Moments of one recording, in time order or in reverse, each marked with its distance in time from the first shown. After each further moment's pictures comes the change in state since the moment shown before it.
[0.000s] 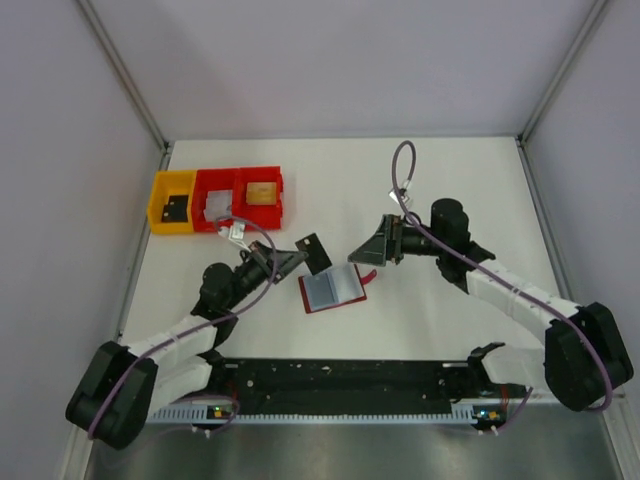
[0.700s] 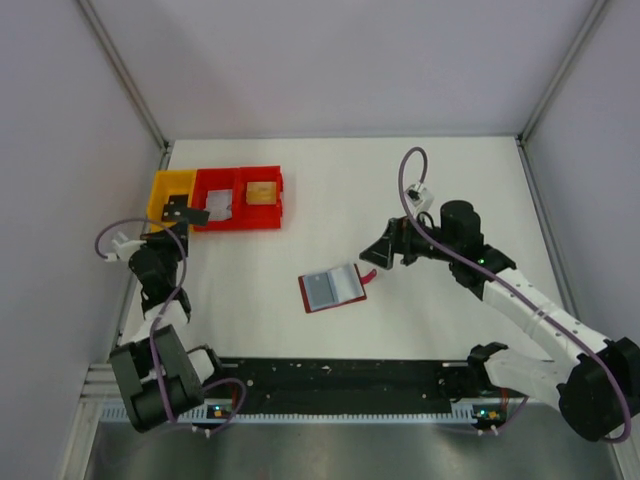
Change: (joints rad) left arm 0.879 0.020 0.066 -0.166 -0.132 -0.085; right arm 0.000 -0.191 0.068 -0.410 0.318 -0.319
